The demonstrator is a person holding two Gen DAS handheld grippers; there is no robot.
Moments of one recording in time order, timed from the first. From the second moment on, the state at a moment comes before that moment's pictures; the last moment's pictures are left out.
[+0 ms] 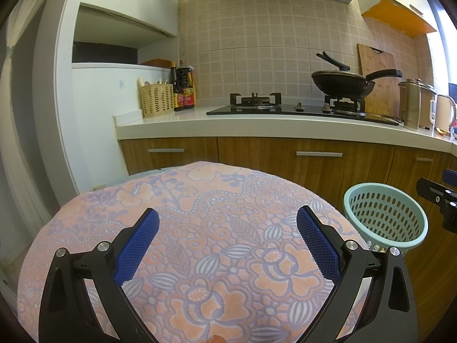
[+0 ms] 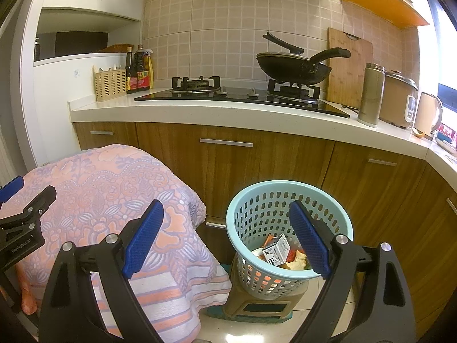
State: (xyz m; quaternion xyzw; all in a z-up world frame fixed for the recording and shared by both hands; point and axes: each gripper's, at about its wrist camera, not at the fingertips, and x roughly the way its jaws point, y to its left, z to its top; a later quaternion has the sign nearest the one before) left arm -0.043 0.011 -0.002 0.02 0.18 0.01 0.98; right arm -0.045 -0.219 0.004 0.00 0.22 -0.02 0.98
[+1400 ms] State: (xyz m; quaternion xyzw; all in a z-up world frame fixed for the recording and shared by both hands) left arm -0.041 0.012 -0.001 0.03 0.18 0.01 0.98; right arm -0.045 -0.219 0.002 0.01 0.22 -0.02 0.98
